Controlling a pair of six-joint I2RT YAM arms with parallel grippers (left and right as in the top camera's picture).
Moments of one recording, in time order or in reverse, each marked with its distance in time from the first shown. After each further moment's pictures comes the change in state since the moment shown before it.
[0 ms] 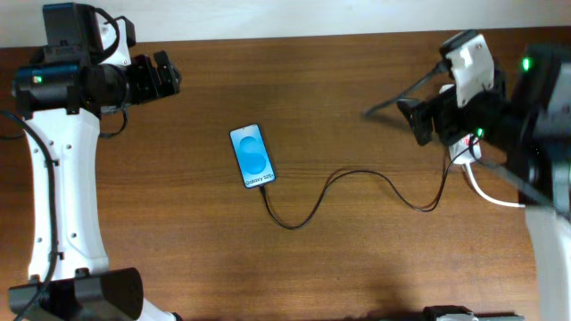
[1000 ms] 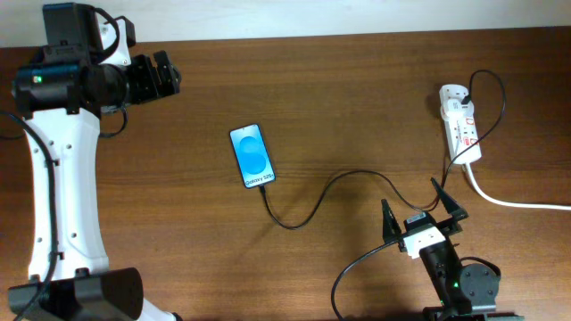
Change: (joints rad) left arm 0.000 0.000 0.000 0.000 0.000 0.000; right arm 0.026 -1.211 -1.572 1.001 0.106 -0.153
